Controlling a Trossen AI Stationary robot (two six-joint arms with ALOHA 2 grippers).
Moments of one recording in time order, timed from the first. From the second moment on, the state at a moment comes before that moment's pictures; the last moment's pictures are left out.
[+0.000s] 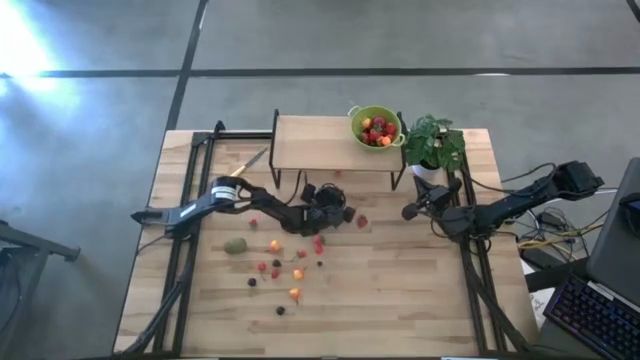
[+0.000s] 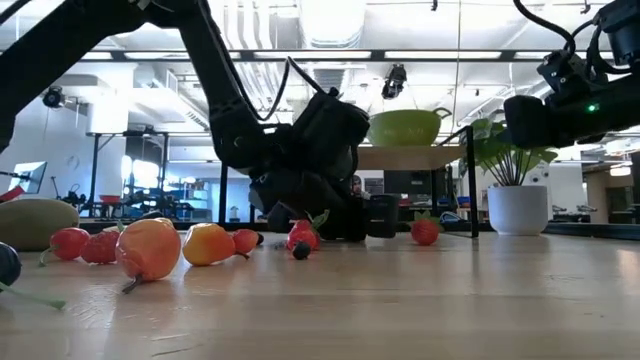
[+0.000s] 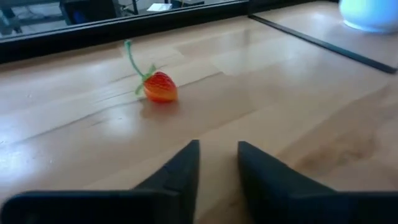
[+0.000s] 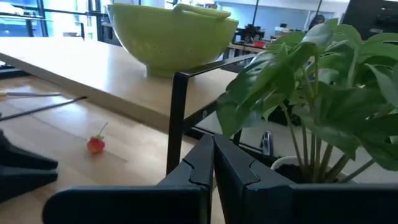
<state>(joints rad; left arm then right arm) 0.04 2.29 1.20 0.55 -0.91 -0.51 0.27 0.88 0.01 0.65 1.35 0.13</state>
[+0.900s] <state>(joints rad) 0.14 2.31 1.22 0.61 -0.85 -0.58 0.27 0.89 0.01 0.57 1.35 0.26</state>
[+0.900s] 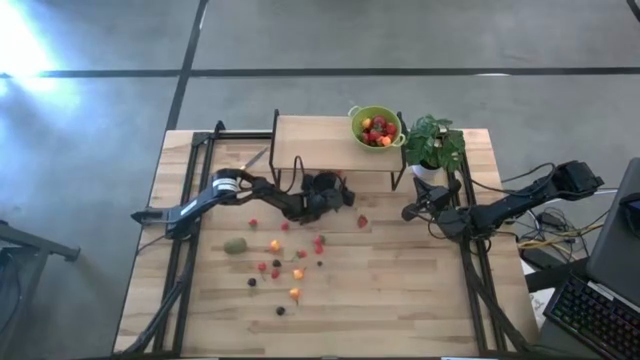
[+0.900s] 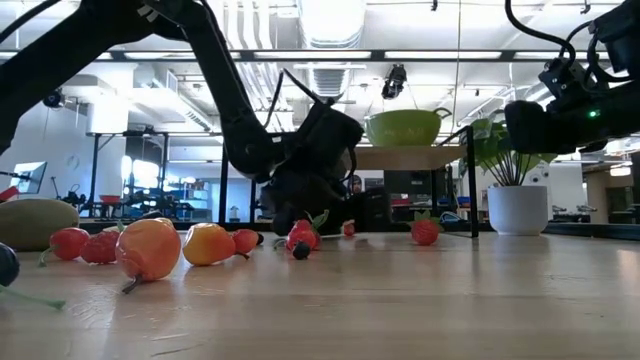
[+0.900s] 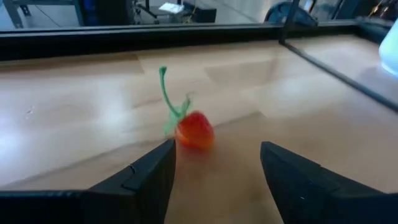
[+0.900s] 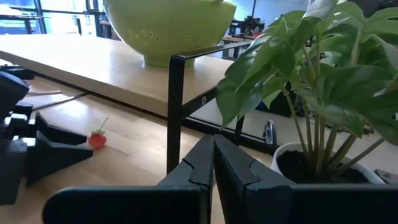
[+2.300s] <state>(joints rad) 0.15 2.39 1.31 0.65 -0.65 -0.38 0.27 0.89 0.01 0.44 1.35 0.34</state>
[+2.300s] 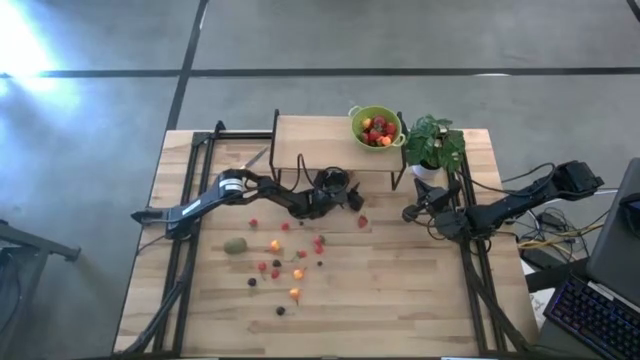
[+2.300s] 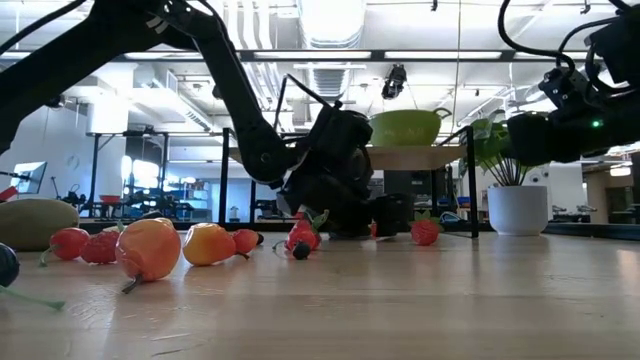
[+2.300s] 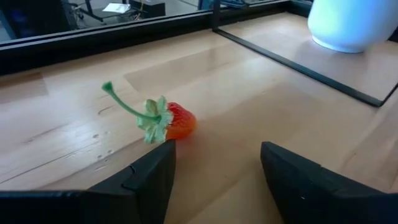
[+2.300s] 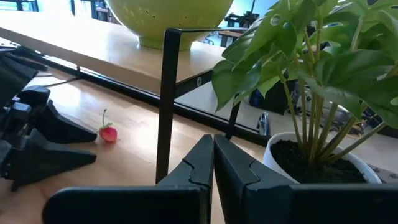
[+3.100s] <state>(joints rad) 0.16 2.39 1.32 0.60 -0.74 -0.39 0.27 0.89 0.01 0.44 1.34 0.35</state>
